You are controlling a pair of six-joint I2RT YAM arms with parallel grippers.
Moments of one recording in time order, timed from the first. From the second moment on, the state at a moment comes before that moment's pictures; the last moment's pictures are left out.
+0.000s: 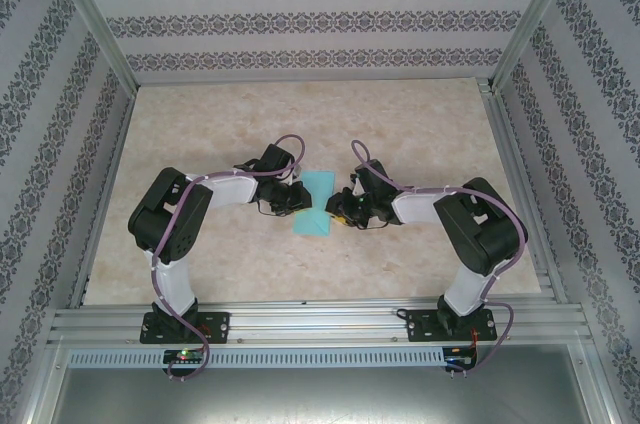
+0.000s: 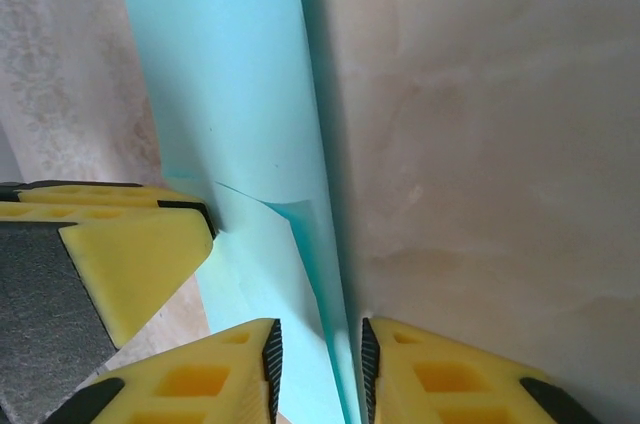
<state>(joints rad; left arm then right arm) -0.48 1.88 1.03 -0.25 0.46 -0.71 0.53 1.75 0.74 0.10 -0.52 1.02</state>
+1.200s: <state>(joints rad) -0.48 1.79 1.02 -0.26 0.43 -0.71 0.53 1.84 0.73 0.36 -0.63 1.02</state>
